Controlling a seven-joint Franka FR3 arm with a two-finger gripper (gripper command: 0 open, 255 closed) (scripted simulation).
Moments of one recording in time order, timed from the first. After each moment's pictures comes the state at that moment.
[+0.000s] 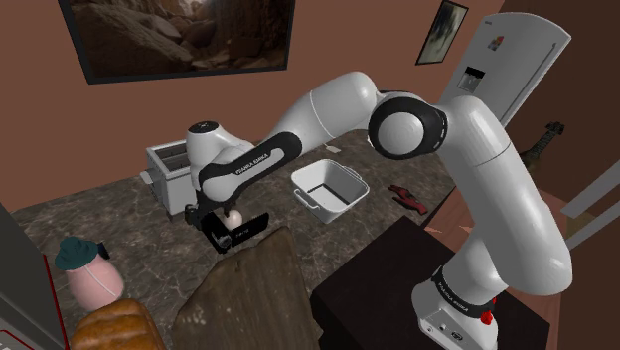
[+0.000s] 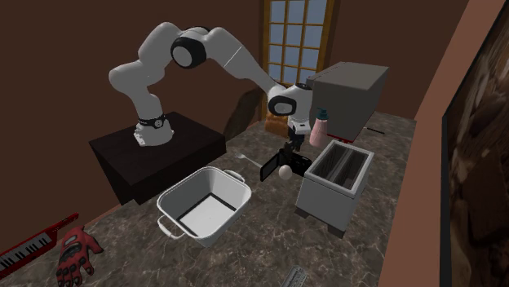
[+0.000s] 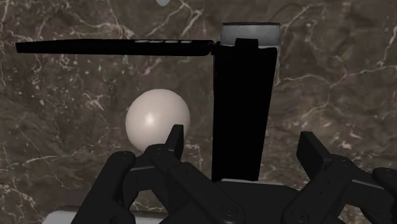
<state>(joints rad) 0.34 0.92 0.22 -1.45 -0.24 2.32 0.62</state>
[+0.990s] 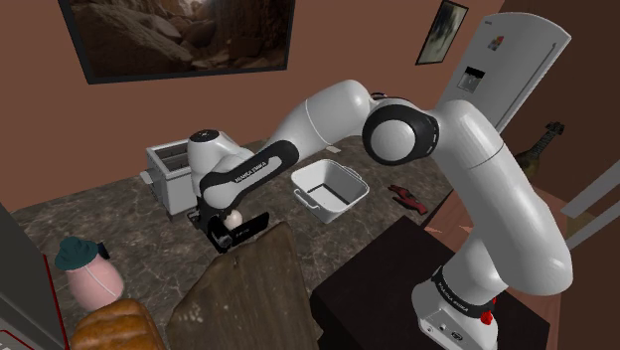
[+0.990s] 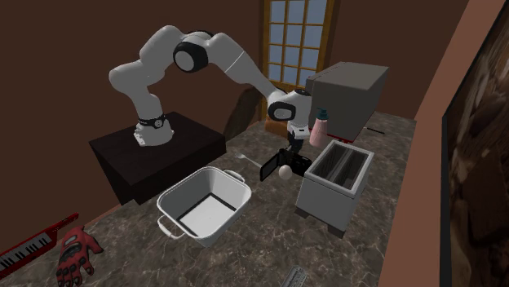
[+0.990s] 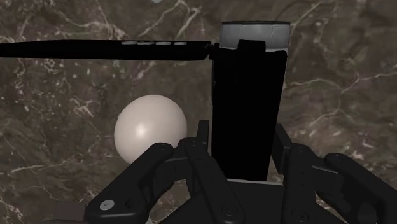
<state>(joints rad) 0.35 0.97 0.22 -1.43 -0.24 2.35 0.62</state>
